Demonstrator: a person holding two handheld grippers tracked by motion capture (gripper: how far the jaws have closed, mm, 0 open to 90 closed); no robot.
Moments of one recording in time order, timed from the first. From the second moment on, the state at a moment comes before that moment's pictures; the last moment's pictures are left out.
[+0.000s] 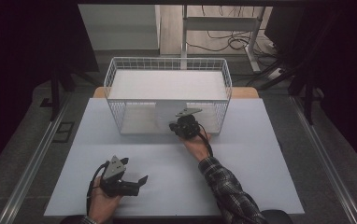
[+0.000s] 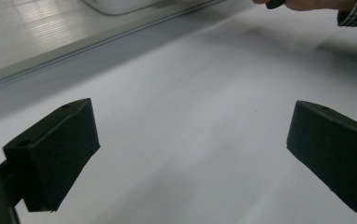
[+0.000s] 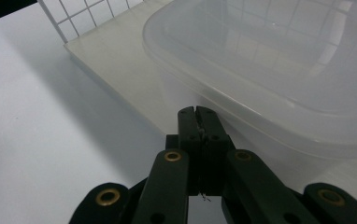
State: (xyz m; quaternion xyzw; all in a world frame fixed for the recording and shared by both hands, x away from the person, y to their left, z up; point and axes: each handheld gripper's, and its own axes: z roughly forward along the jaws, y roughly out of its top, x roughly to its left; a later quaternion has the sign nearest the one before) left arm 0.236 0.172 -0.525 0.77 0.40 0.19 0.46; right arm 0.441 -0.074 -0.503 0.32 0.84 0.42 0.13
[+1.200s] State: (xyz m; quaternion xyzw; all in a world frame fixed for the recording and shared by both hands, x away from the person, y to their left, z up) left arm 0.240 0.175 -0.526 0.77 0.41 0.16 0.47; right arm 0.401 -0.078 -0.484 0.29 0.84 0.43 0.14
